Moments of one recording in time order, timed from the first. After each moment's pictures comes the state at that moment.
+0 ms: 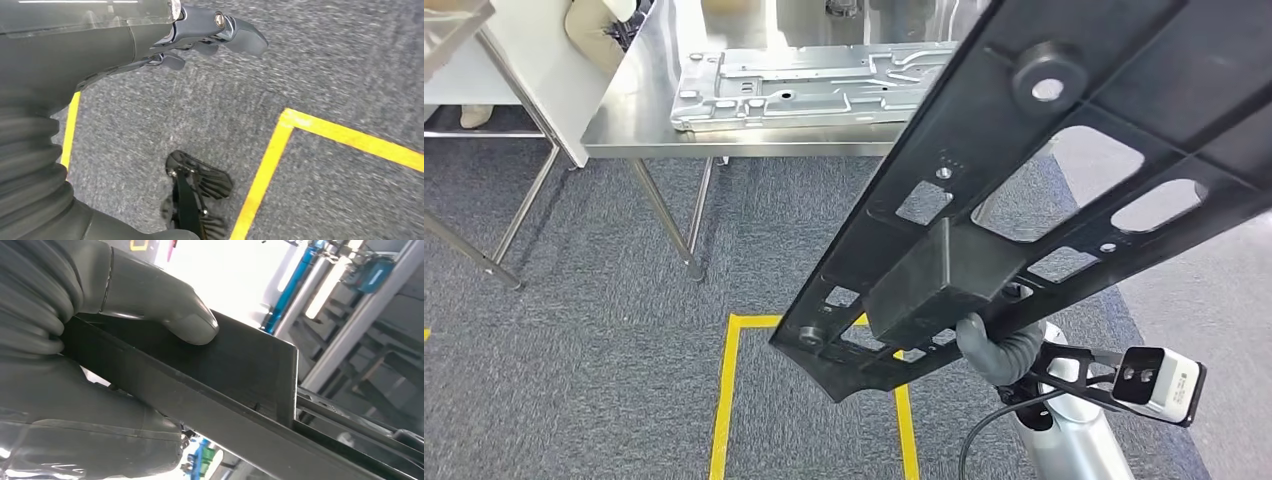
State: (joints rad) left arm -0.03 0.01 0.85 -0.22 -0.41 0.16 -0.26; right arm -0.26 -0.07 0.32 -1.83 -0.17 0.45 -0.70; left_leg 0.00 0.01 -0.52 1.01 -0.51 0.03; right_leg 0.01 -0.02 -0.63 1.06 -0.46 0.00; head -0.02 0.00
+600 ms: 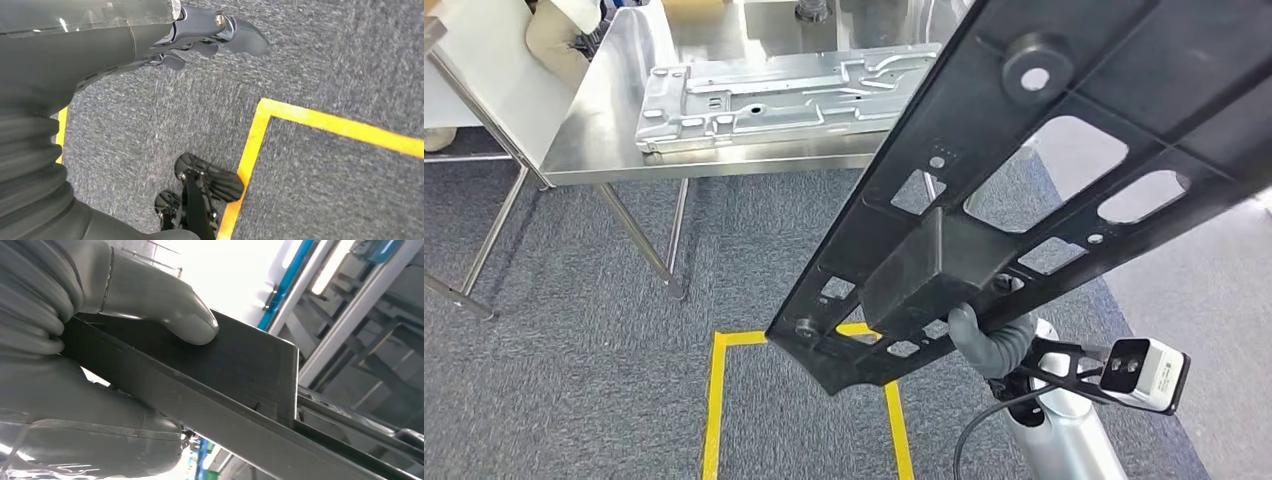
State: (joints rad) left arm -0.03 0.02 0.85 -0.22 -0.42 0.16 -0.26; right arm -0.26 -0.05 0.31 -1.80 -0.16 0.43 -0.70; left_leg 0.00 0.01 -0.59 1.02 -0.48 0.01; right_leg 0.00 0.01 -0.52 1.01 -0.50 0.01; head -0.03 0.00
